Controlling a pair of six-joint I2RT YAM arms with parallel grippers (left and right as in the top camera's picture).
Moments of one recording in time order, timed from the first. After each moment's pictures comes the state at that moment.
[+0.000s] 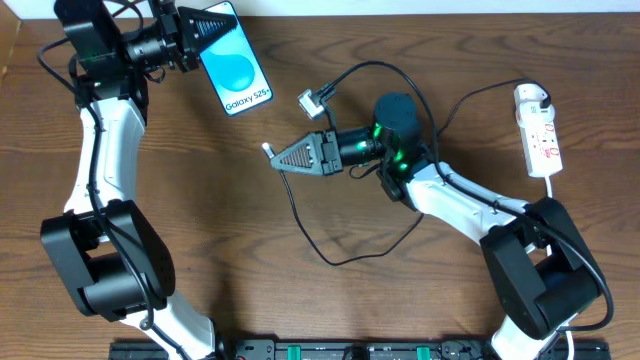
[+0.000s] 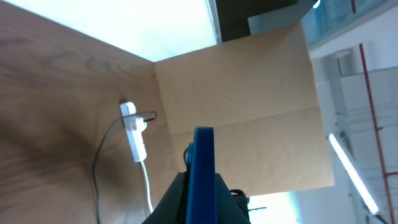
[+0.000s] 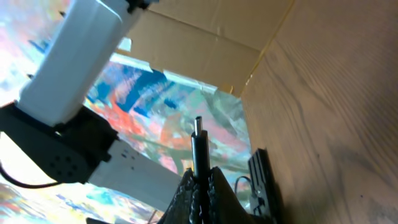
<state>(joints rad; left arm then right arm) 0.23 1.86 1.53 0.24 1.45 -1.21 0.58 1.85 1.08 0.86 -1.22 1.26</state>
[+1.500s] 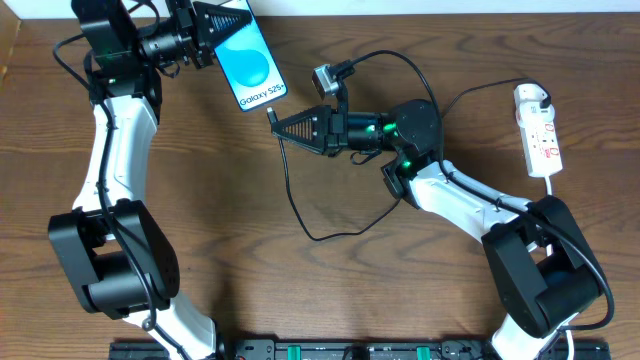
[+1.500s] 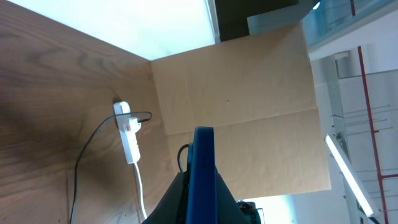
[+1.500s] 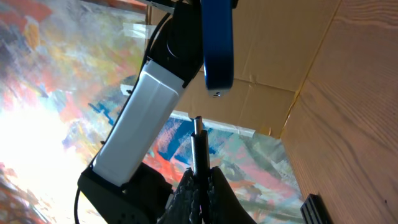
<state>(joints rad) 0.17 1.86 1.53 0.29 1.40 -1.27 0.56 1.85 1.08 1.16 -1.03 1.67</state>
